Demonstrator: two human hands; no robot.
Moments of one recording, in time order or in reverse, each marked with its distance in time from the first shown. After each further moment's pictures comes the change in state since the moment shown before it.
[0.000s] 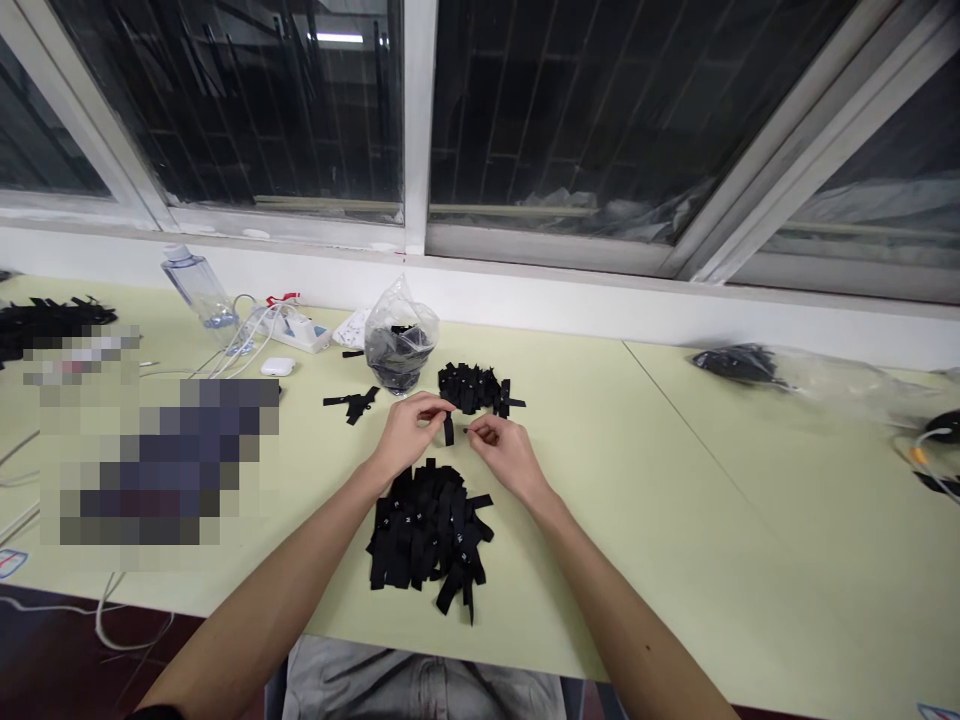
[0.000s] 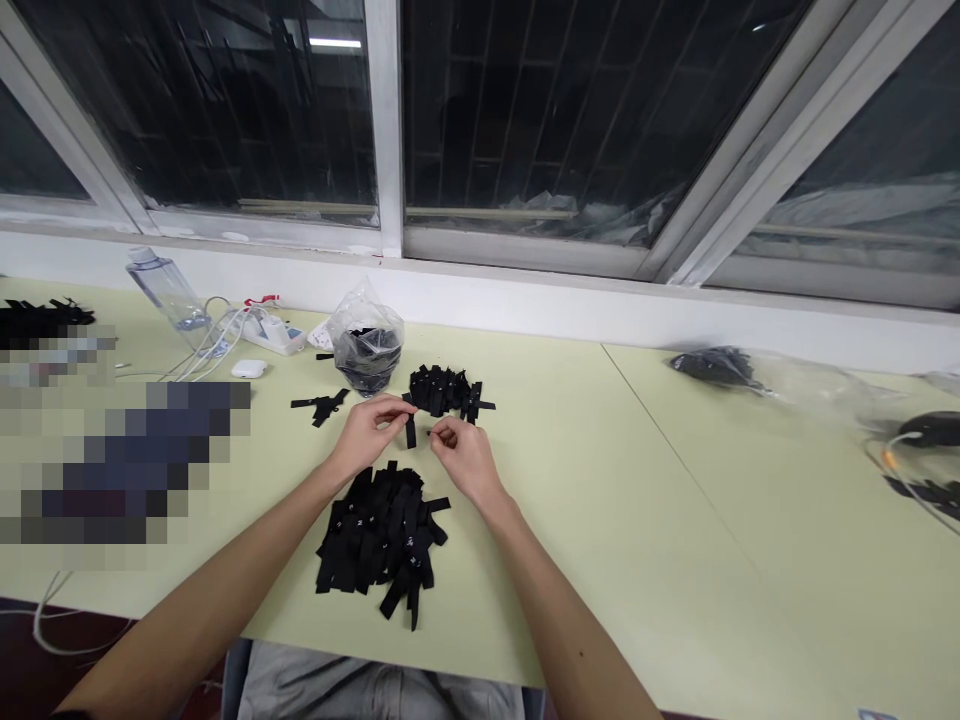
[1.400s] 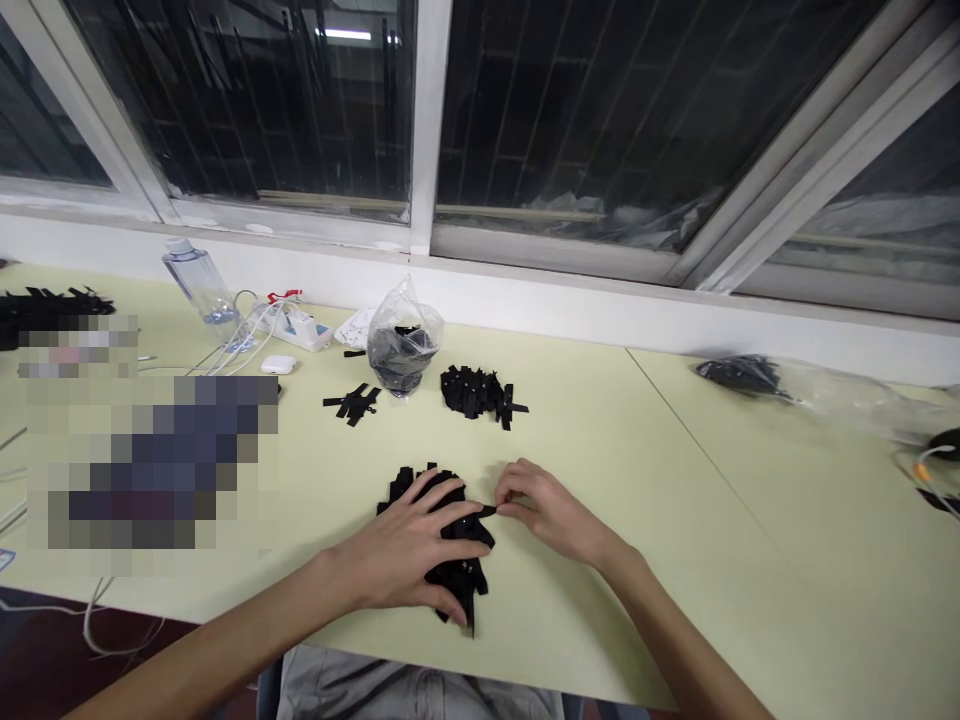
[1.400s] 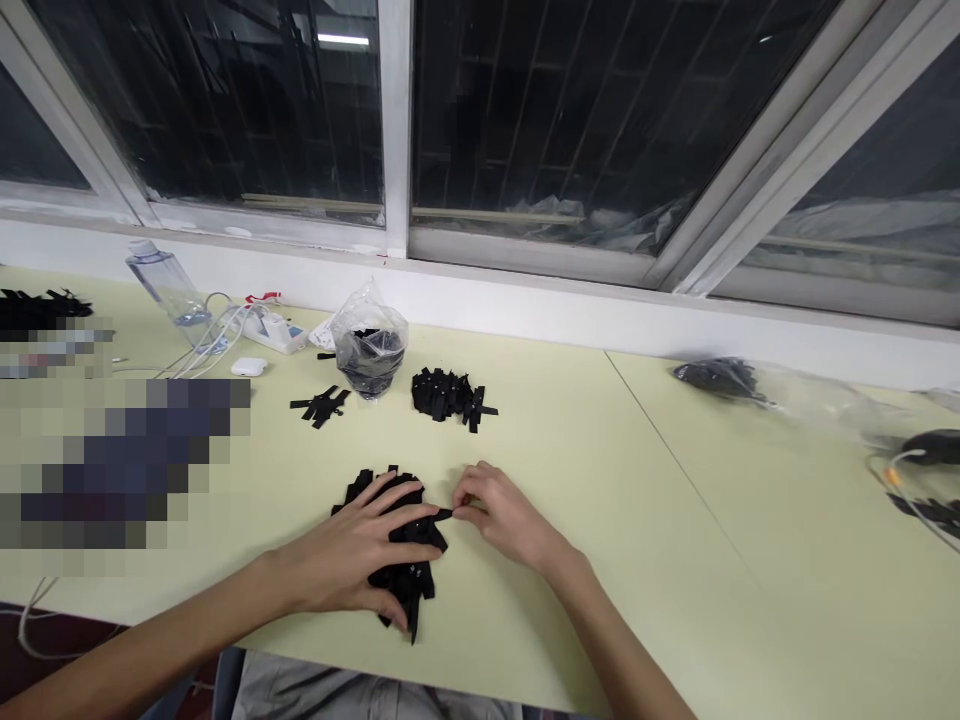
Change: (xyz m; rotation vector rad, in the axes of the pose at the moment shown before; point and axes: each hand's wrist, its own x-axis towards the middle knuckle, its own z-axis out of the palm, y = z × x) left_hand -0.089 0.067 -0.021 0.446 -0.654 0.392; right_hand -0.053 0.002 -0.054 -0.195 -0.489 -0.157
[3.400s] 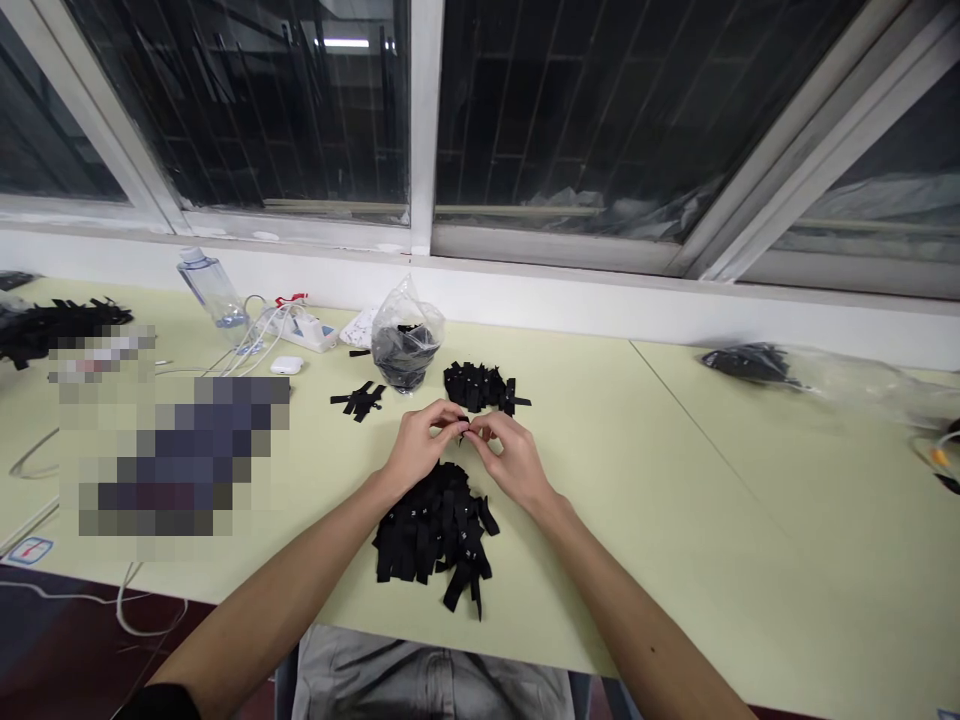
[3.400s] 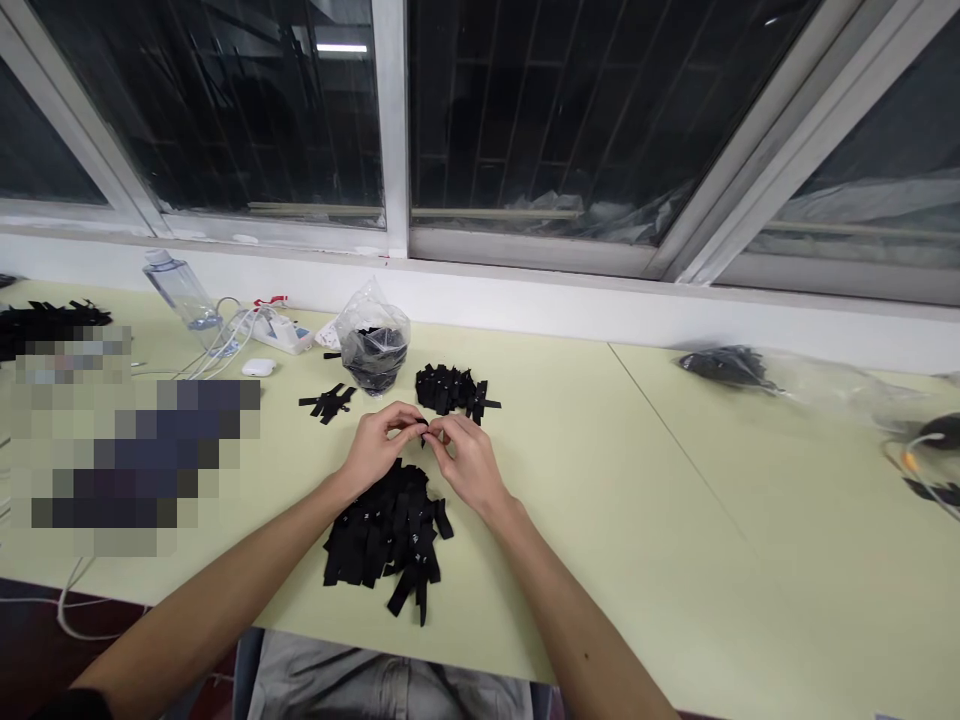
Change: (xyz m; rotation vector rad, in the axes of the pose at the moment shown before) left_hand 0.063 -0.068 0.008 -0.594 0.672 -0.426; right_hand 0.062 -0.015 0.026 -0.015 0.579 -0.174
